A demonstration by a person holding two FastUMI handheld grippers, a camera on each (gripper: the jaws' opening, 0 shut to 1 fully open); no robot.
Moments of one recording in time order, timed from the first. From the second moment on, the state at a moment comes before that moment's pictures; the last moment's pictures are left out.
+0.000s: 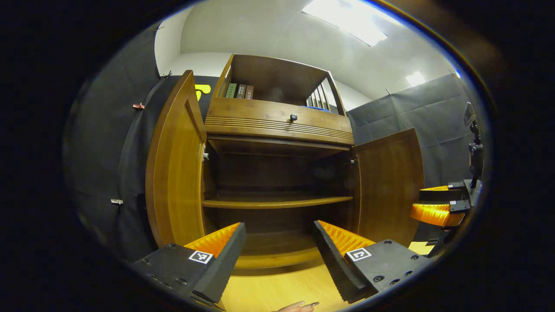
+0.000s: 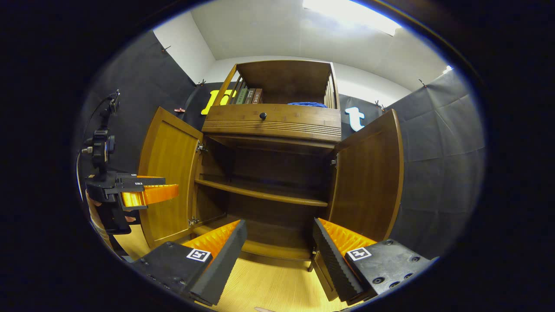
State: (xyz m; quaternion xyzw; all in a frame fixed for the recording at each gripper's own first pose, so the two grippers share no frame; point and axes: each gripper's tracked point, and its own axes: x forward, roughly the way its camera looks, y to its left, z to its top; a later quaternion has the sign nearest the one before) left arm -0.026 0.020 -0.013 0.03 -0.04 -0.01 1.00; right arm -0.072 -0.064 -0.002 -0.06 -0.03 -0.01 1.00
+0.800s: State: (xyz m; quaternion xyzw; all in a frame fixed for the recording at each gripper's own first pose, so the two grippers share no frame) left arm -0.016 0.014 -0.013 0.03 -0.03 -0.01 1.00; right arm -0.066 -0.063 -0.005 -0.06 -0.02 -0.01 1.00
